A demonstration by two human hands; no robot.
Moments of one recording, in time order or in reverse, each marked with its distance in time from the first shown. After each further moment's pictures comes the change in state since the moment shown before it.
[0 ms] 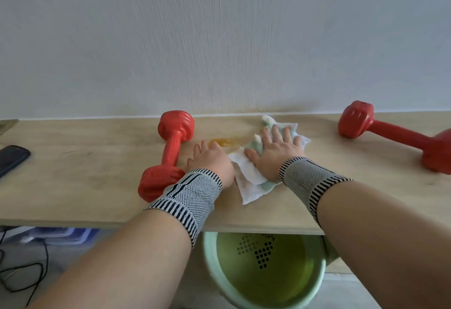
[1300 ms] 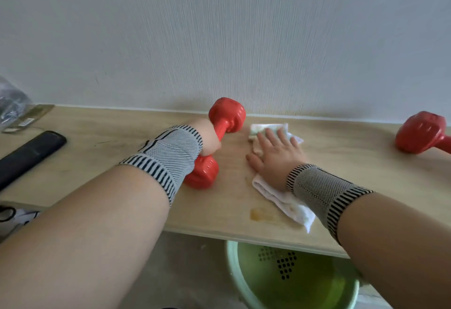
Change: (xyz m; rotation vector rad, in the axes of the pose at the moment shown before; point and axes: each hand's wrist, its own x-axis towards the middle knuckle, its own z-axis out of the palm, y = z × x) left_hand 0.049 -0.084 -0.079 0.026 -0.044 -0.041; right_hand 0.016 -0.073 0.006 0.037 0.097 -0.281
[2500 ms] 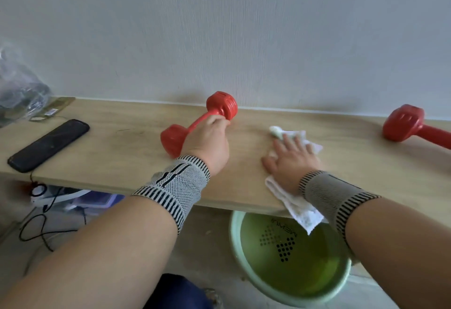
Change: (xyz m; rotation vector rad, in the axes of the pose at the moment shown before) left_hand -0.067 -0.024 0.042 -0.144 0.523 0.362; right_hand -0.062 -0.007 -0.006 -0.094 -0.048 0.079
